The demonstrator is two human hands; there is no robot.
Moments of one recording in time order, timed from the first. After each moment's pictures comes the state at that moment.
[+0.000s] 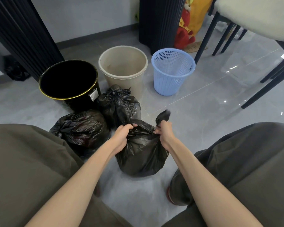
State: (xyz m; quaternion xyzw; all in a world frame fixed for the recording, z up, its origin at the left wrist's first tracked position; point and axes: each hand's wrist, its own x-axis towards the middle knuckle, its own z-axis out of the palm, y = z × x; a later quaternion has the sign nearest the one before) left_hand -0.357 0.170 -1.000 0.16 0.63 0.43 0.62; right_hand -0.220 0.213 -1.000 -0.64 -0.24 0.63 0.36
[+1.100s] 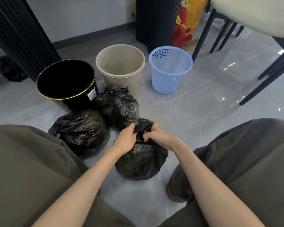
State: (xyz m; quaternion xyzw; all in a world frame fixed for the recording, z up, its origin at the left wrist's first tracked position) left_hand -0.352 0.152 -0.997 0.59 0.69 0.17 0.37; right_hand -0.206 0.195 -0.991 -0.51 -0.47 0.72 0.10
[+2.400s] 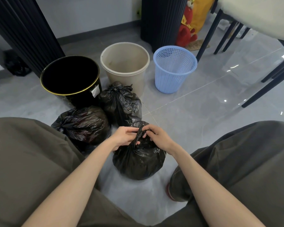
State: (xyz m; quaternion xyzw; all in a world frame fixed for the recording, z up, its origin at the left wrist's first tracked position) left_hand -0.375 0.152 -1.006 0.33 0.61 0.29 0.66; right_hand -0.209 0.184 -1.013 -0.50 -0.65 0.55 0.16
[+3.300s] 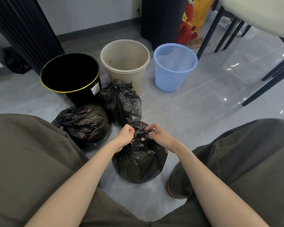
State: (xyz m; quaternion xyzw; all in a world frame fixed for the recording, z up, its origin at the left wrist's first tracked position) left_hand -0.360 0.153 -1.033 0.37 0.73 0.25 0.52; right_hand -0.200 0.182 -1.007 -0.52 -0.57 0.62 0.08
